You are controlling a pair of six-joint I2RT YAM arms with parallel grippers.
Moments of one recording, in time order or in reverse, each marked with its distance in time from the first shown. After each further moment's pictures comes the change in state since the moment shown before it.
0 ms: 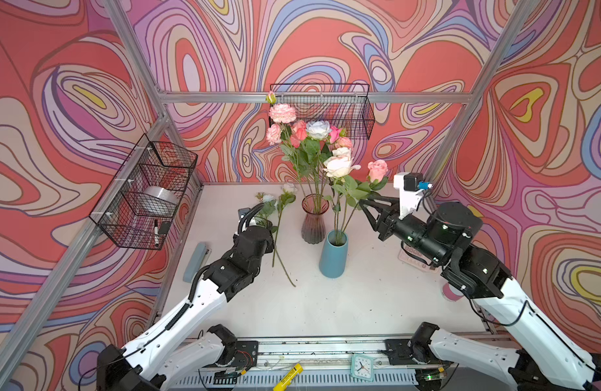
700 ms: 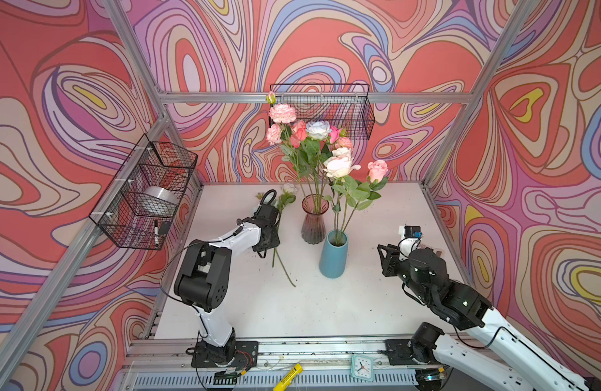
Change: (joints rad) left arm 0.211 0.754 0.285 -0.130 0.408 -0.092; right arm 0.000 -0.258 -0.550 -0.130 0.391 0.253
